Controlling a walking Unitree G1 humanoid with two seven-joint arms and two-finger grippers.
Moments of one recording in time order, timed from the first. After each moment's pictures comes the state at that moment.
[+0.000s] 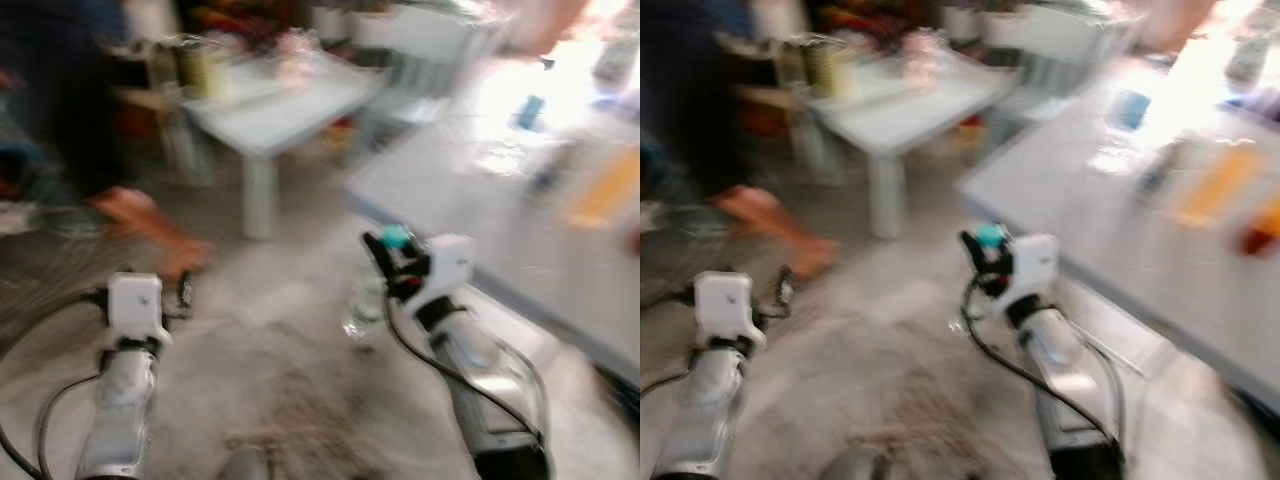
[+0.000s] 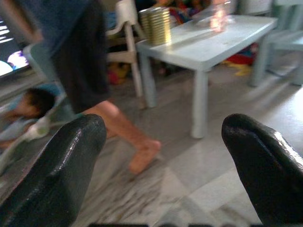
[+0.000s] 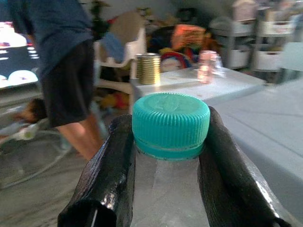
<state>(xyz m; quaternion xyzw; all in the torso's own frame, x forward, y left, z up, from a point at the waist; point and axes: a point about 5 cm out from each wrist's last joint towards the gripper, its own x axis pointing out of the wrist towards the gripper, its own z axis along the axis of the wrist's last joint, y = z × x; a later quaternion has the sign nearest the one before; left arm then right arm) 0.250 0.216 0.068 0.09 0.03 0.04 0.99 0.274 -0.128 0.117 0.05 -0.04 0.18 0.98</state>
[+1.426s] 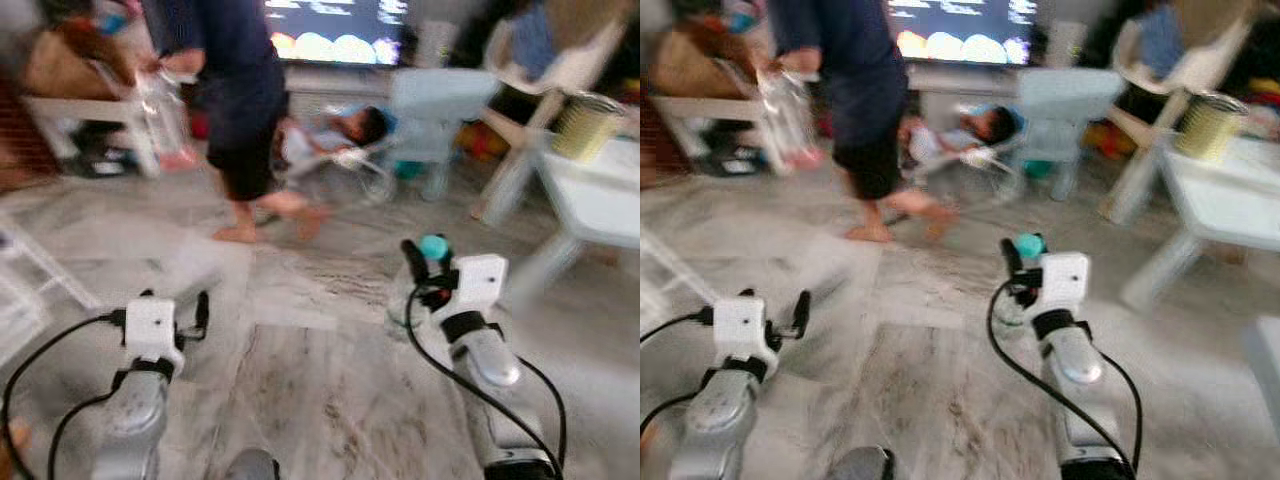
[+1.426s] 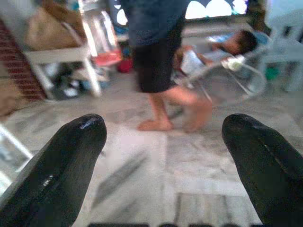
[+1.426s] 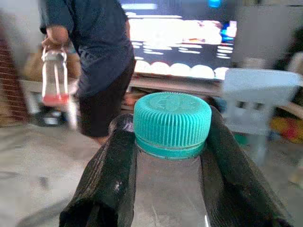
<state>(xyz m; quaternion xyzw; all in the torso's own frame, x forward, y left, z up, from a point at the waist) 0.235 0.198 0.050 0.06 0.06 0.01 1.00 0.268 -0.155 0.100 0.01 -0.04 0.09 0.99</state>
